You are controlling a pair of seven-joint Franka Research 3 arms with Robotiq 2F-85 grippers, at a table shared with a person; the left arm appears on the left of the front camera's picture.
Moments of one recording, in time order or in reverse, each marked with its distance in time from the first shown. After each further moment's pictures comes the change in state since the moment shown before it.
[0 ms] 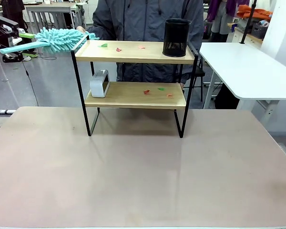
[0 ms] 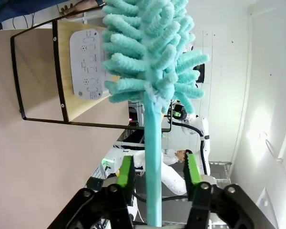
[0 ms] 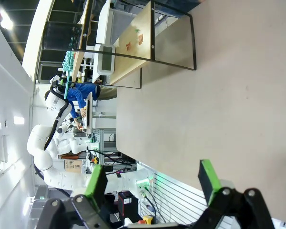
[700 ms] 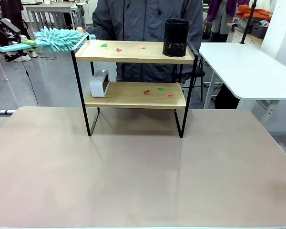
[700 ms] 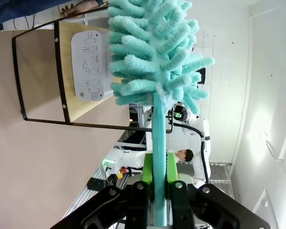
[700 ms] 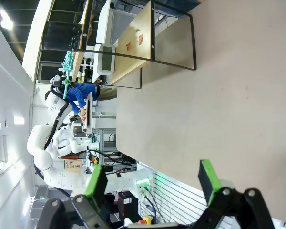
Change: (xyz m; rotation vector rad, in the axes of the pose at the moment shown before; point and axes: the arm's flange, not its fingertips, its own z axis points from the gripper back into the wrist) left arm 0.001 0.001 0.001 0.003 -0.004 0.001; right arm 0.000 0.000 0.000 0.000 0.000 0.000
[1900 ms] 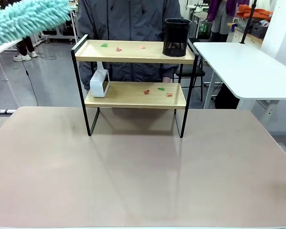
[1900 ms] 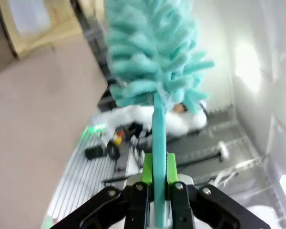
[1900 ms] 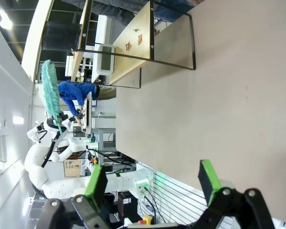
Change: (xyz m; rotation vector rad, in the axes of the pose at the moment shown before) left arm -0.181 -0.006 0.051 -0.158 0.196 -0.332; right arm 0.001 0.000 0.000 -0.004 0.001 -0.001
